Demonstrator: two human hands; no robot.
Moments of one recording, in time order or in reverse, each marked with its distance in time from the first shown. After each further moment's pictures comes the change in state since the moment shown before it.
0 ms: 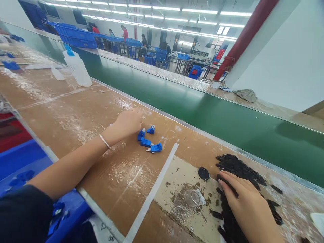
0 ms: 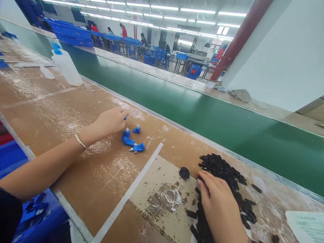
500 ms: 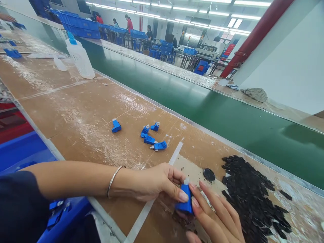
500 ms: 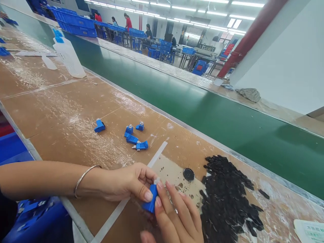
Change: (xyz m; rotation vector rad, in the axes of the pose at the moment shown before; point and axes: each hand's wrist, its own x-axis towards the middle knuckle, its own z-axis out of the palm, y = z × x) left_hand -0.108 0.110 0.027 -2.072 -1.214 -0.046; right_hand -0.027 -0.103 -0.011 0.413 0.067 -0.241
